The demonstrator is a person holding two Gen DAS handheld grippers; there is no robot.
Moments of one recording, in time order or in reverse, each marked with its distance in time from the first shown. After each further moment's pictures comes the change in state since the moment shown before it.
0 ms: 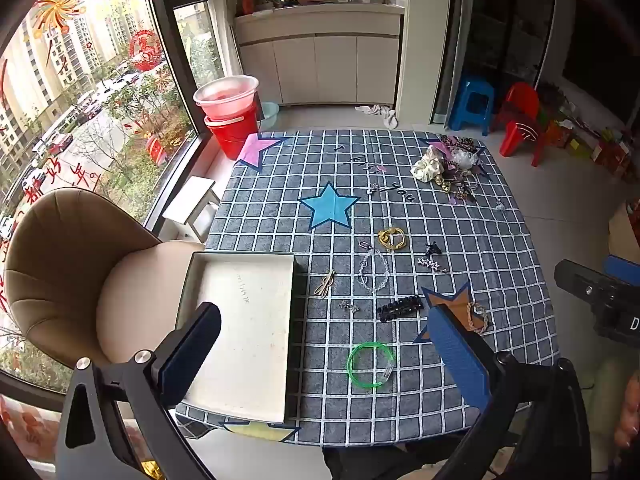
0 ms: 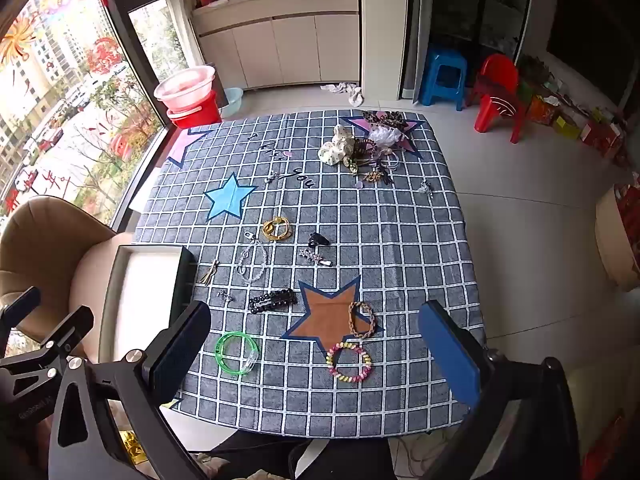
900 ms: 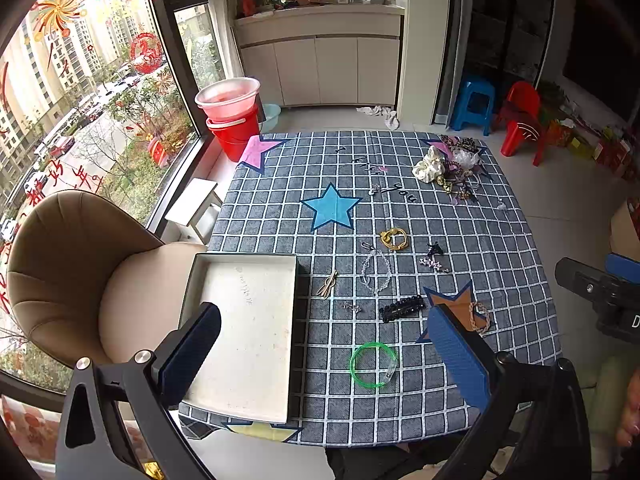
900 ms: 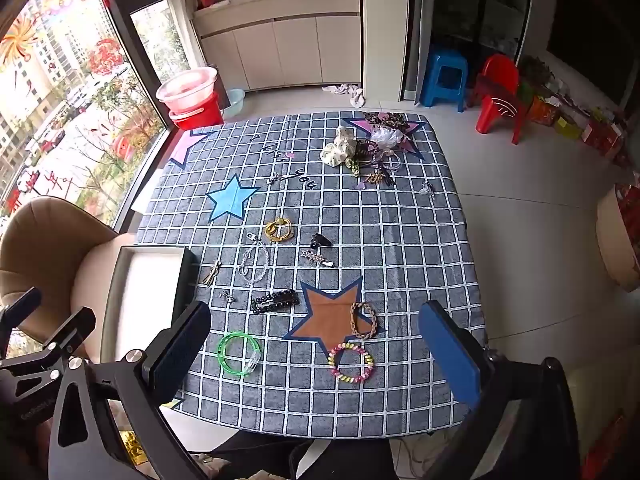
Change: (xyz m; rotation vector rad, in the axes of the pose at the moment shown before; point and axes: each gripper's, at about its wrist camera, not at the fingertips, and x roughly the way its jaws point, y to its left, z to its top) left arm -0.002 0.000 -0.001 0.006 -0.006 0.011; right arm 0.004 0.003 0.000 -0.001 0.012 0.006
